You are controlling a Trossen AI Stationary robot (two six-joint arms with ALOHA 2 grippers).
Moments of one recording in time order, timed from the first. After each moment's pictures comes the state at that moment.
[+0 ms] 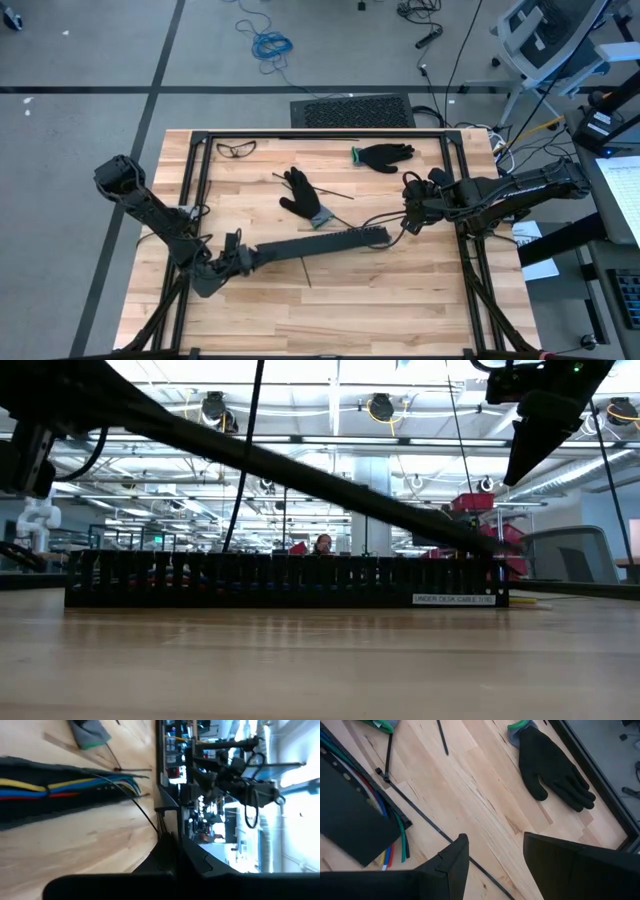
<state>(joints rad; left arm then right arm) -0.82 1.32 0.45 0.49 -1.11 -1.86 0.18 1.06 0.90 -1.10 0.55 0.64</state>
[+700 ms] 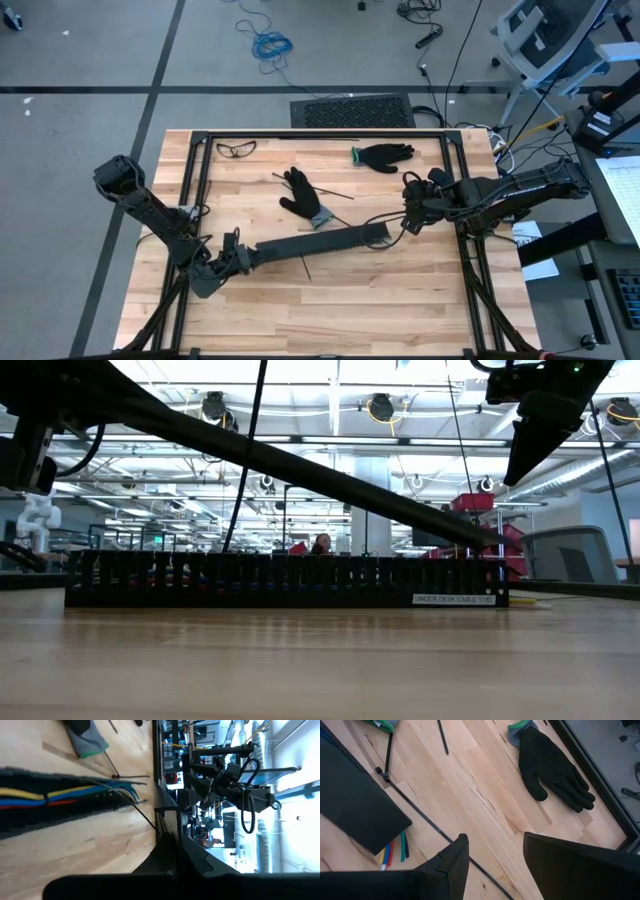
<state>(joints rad) -0.83 1.32 0.45 0.49 -1.15 -1.85 0.18 1.06 0.90 -1.10 0.55 0.63</state>
